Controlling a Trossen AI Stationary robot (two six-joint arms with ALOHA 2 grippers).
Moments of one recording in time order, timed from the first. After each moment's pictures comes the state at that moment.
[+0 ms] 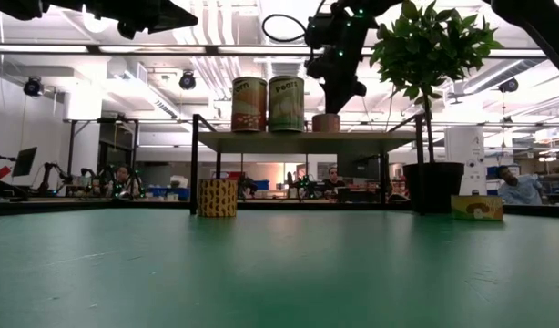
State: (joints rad) left arm -0.01 0.78 0.53 0.37 -0.61 0.28; right arm -0.59 1.97 2.07 -1.26 0.04 -0.04
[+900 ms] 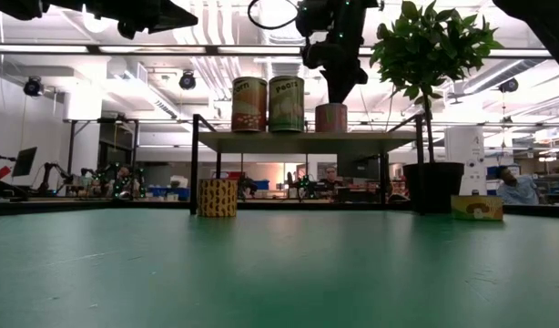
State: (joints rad) left arm -0.01 0.78 0.53 0.37 -0.61 0.28; right arm -0.45 1.96 2.09 -1.42 0.07 0.03
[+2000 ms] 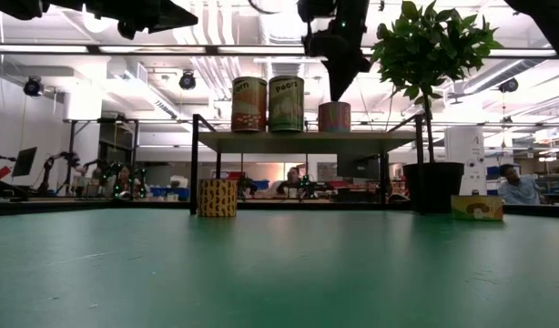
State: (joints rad) left arm -0.01 0.78 0.53 0.37 -0.61 0.27; right arm -0.41 1.90 2.09 -1.40 0.16 0.06
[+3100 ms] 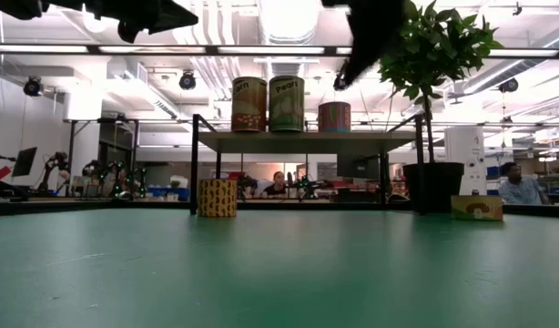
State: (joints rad) left arm -0.02 0.78 0.53 0.37 -0.61 0.18; right arm 0.17 1.63 1.48 -1.01 0.31 0.38
